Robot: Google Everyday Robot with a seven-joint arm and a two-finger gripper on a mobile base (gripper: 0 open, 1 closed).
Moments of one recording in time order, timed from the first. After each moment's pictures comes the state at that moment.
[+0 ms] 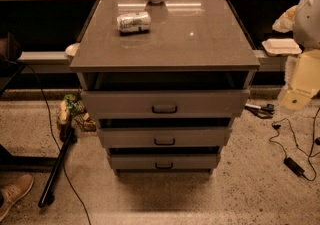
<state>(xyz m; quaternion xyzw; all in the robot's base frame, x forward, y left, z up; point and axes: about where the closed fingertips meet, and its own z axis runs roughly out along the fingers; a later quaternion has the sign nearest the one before) 0.438 -0.216 0.978 -0.60 0.78 -0.04 0.16</state>
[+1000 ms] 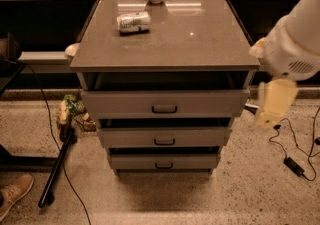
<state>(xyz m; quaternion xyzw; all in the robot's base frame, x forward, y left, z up) 0.449 -0.200 0.920 -0.63 0.77 -0.03 0.14</state>
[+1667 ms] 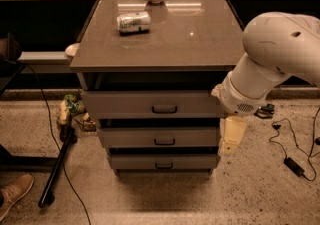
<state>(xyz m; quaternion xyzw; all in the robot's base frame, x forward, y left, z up) 0.470 -0.157 0.778 -0.67 0.74 0.05 0.11</state>
